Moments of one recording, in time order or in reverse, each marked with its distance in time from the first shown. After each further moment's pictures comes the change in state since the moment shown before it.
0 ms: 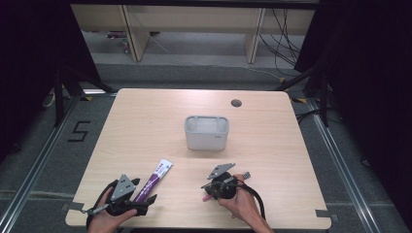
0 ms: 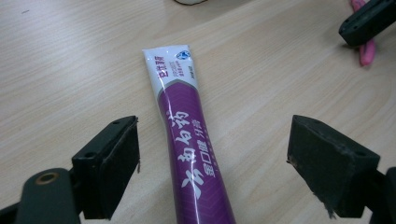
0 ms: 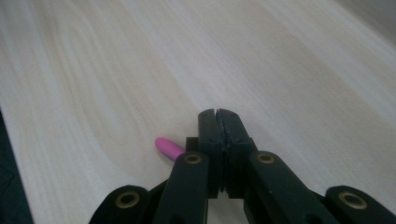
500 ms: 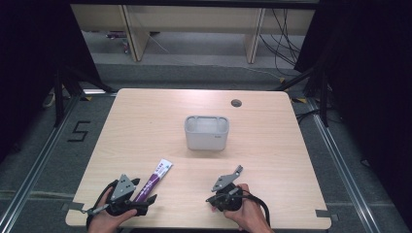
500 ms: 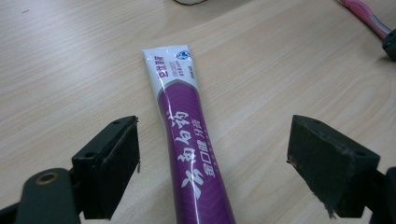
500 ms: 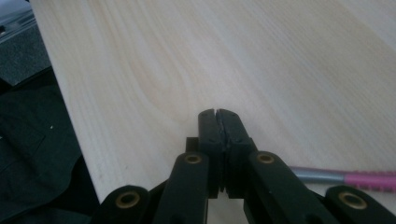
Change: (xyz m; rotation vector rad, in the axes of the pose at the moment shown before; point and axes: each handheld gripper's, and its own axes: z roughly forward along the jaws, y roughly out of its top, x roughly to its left) left arm 0.000 0.000 0.000 0.003 0.002 0.002; right arm 0.016 -0.024 -0.015 0.024 0.038 -0.049
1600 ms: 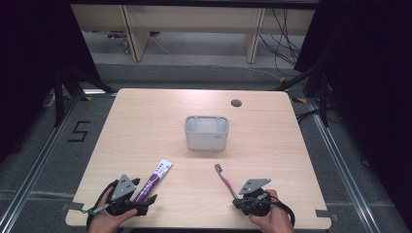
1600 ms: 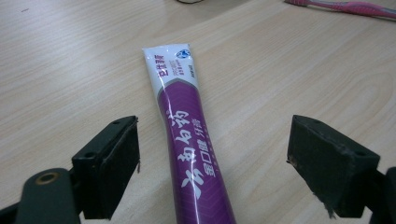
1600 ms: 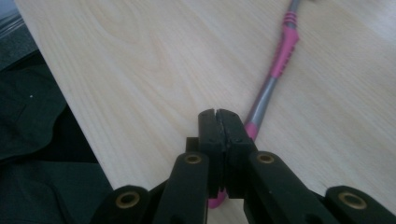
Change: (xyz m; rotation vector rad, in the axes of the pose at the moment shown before) left arm -0.001 0.000 0.001 -0.007 0.000 -0.011; right arm -0.022 -0.051 -0.043 -0.029 -0.089 0.102
